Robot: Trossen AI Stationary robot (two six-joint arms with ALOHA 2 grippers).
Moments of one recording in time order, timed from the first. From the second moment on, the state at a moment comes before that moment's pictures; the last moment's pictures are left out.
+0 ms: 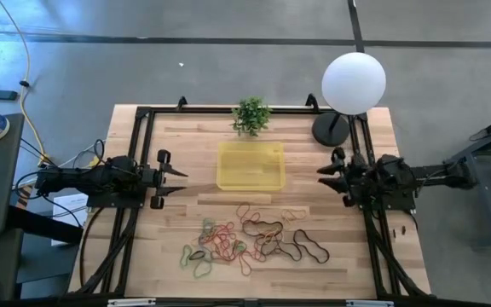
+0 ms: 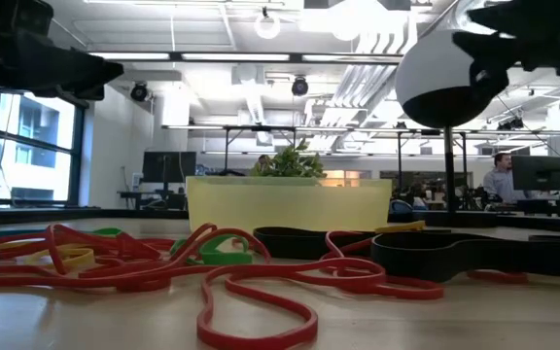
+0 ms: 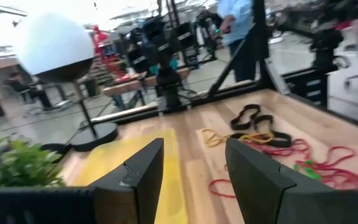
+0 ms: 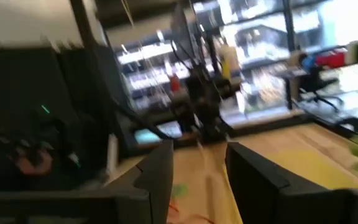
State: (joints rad) left arm 0.10 0.02 0.01 0.02 0.05 0.24; right arm 0.07 0.29 0.11 0.33 0.02 0.22
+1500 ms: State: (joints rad) left arm 0.10 0.44 0.01 0.01 0.03 0.23; right arm 0.65 1.61 0.84 -0.56 0.20 1.01
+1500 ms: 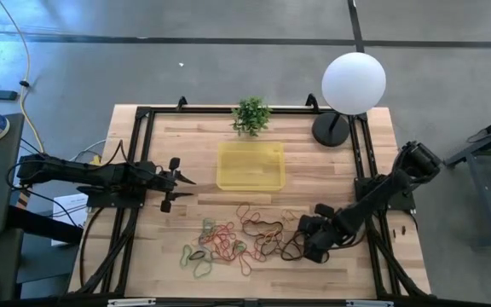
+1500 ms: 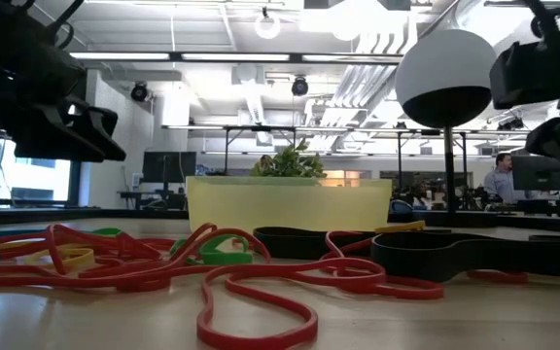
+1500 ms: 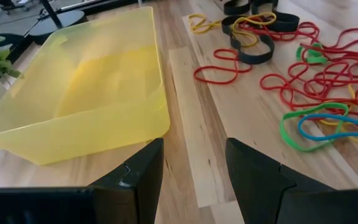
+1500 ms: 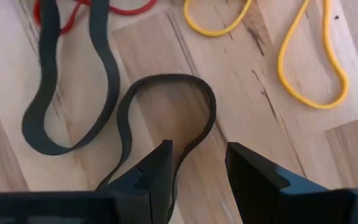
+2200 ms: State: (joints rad) left arm 0.10 0.44 0.01 0.01 0.03 0.23; right arm 0.64 1.70 0.84 -0.51 0.17 1.09
